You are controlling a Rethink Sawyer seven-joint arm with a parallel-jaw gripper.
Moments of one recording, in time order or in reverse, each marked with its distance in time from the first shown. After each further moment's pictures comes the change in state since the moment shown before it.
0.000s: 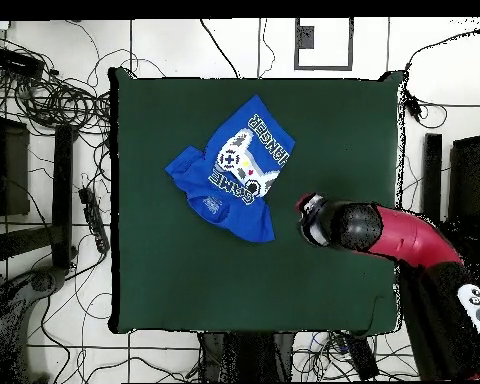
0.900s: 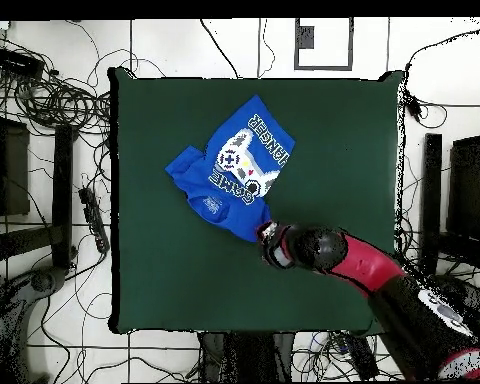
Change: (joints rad) arm -0.050 0.129 0.092 0.179 0.119 -0.099 0.000
